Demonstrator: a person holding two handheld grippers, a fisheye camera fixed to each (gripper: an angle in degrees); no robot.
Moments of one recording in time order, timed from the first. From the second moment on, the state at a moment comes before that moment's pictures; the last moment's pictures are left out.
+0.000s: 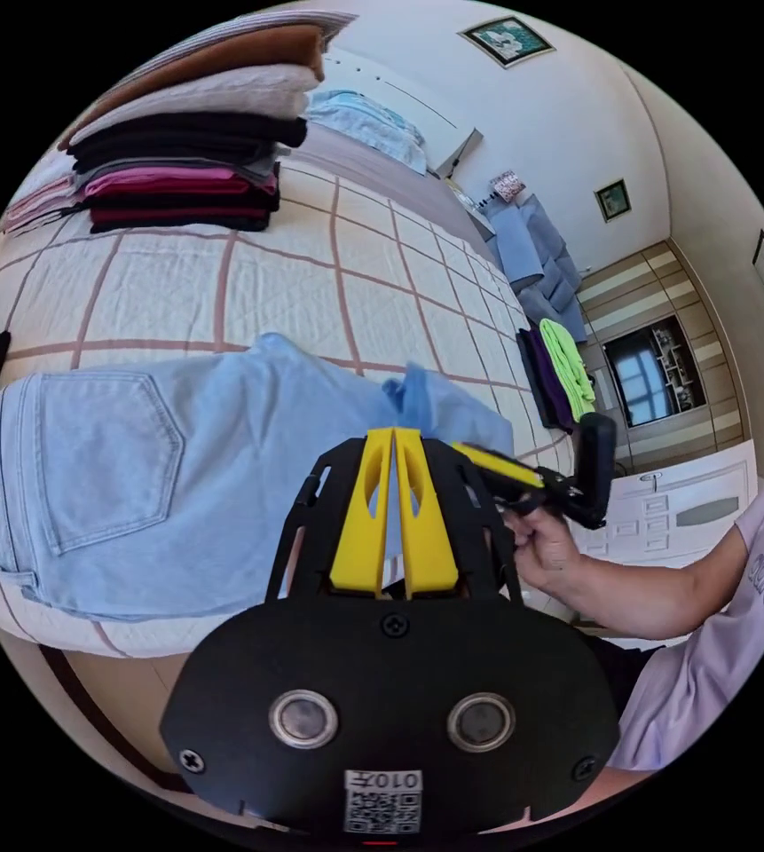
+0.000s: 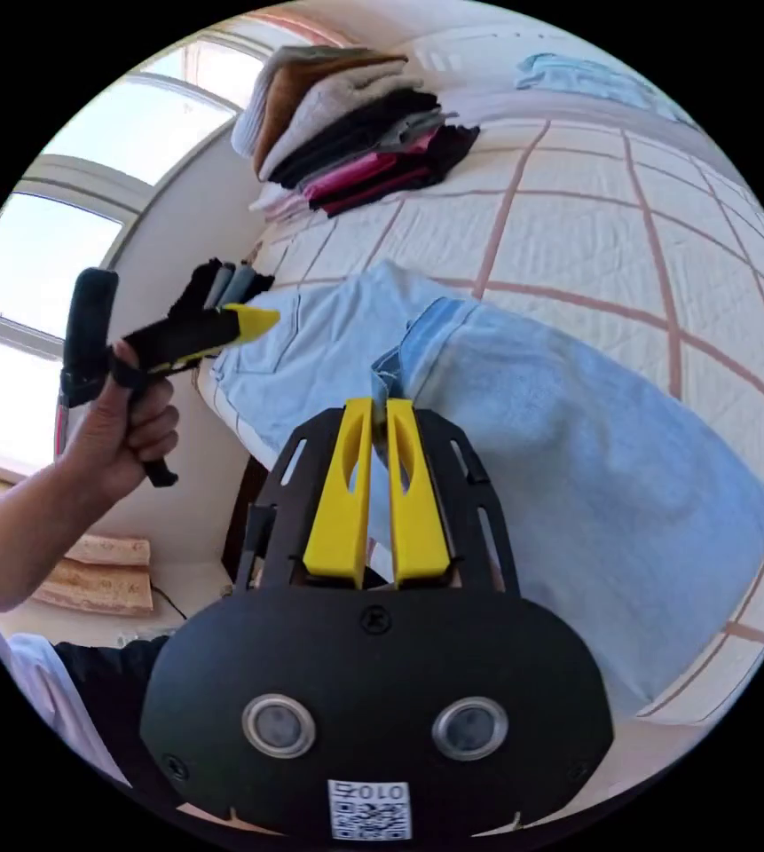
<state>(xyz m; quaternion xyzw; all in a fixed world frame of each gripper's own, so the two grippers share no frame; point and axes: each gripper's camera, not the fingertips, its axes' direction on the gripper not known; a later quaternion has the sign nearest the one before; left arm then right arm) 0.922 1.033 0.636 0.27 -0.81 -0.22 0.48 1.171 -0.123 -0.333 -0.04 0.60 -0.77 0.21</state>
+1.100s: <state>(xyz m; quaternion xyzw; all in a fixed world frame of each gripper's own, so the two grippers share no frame) 0.818 1.011 0.561 0.14 -0.81 -0.40 0.40 1.069 -0.120 -0.568 0.12 0.60 -0.75 0.27</state>
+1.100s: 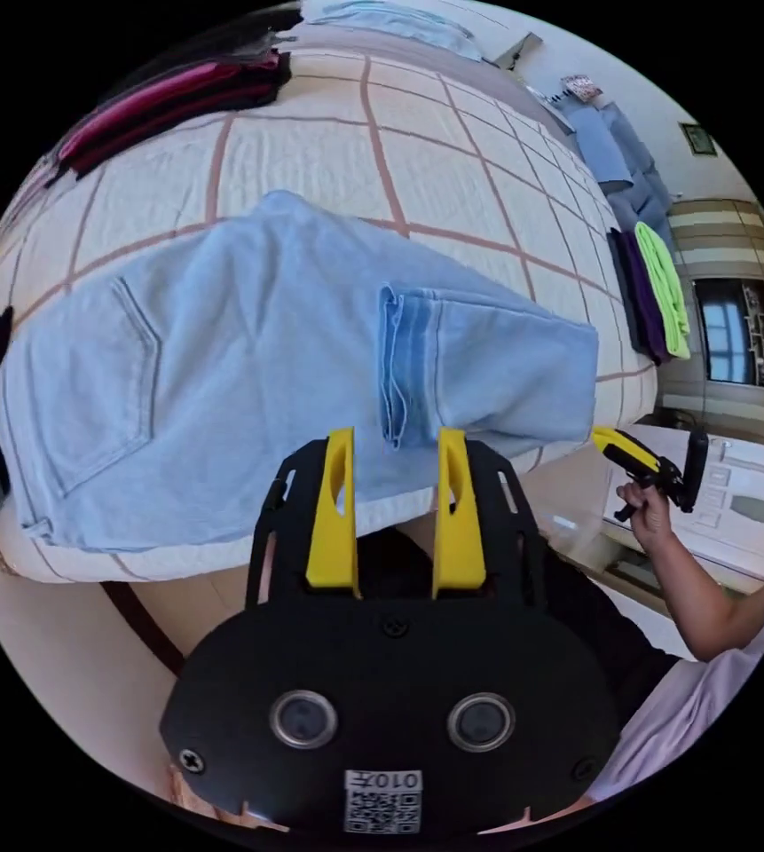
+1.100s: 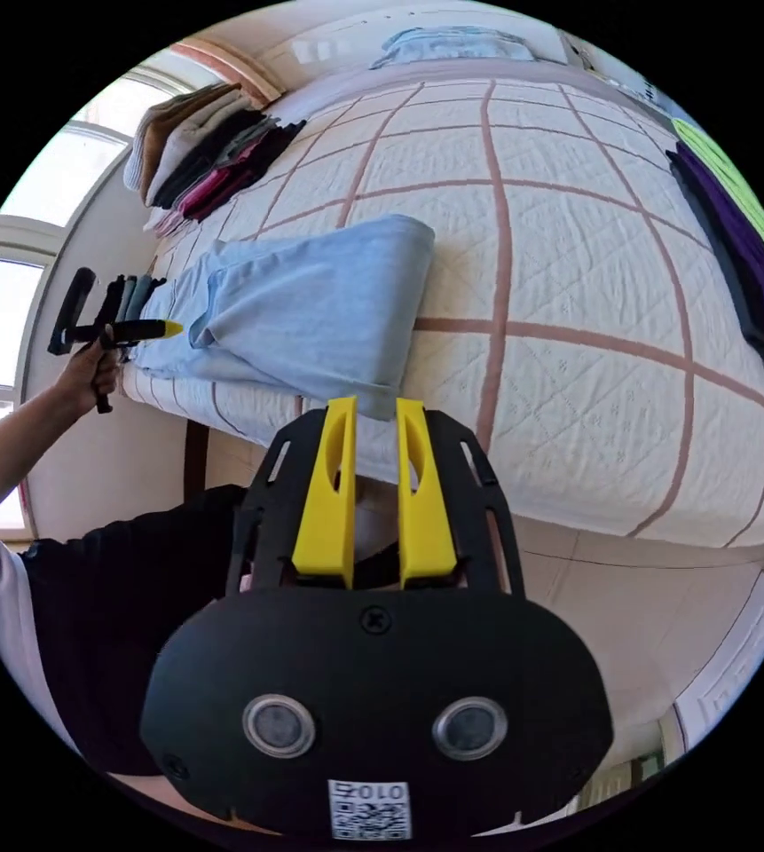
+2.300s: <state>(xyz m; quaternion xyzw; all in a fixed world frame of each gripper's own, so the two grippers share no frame) 0.574 0.806 0.469 -0.10 -0.63 -0.41 0.65 1.008 -0.193 -0.638 0.10 0.33 -0.77 0.53</state>
